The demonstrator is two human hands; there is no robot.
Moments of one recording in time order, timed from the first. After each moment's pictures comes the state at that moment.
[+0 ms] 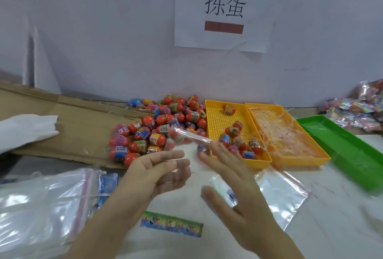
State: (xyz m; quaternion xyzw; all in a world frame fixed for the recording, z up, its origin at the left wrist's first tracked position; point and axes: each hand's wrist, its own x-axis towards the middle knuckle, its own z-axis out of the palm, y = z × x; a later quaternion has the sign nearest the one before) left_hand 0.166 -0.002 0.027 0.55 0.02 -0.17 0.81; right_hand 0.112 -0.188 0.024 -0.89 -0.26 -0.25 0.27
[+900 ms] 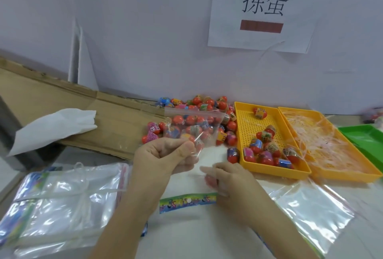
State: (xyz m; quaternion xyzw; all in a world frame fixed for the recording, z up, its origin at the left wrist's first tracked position) left_hand 0.169 0.020 0.039 0.57 0.01 0.04 0.82; right_hand 0.175 -0.169 0.000 -0.98 -0.19 0.04 0.11
